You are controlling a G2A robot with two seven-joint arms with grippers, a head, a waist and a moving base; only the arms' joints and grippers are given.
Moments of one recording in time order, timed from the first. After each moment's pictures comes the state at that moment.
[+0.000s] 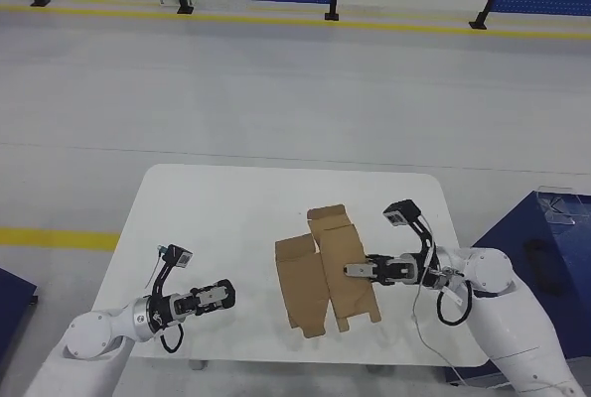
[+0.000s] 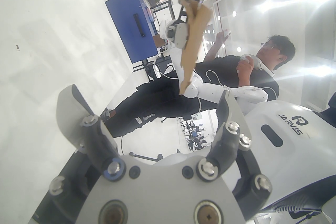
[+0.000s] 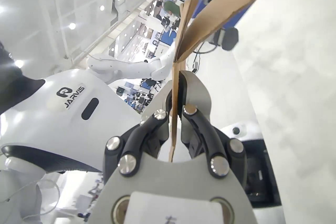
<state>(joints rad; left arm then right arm) 1.27 -1.06 -1.33 -1.45 -0.49 -0.52 -1.15 -1.05 -0.97 1.27 -1.52 0.65 -0.50 1.32</state>
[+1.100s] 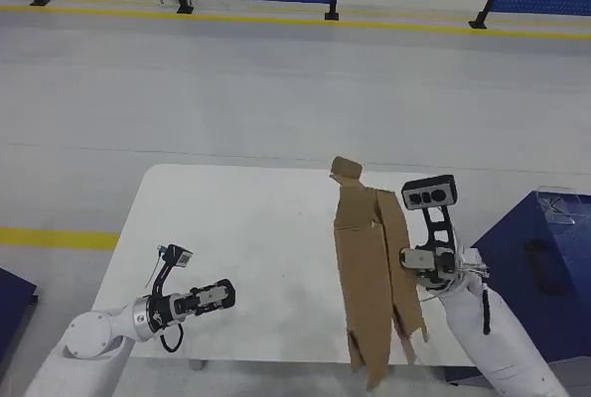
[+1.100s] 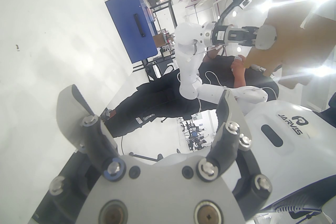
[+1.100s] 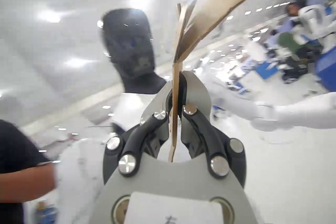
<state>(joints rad) 1.27 -1.06 -1.33 -1.45 -0.49 -0.52 -1.15 -1.01 -1.02 1.11 -1.64 1.50 -0.38 1.44</state>
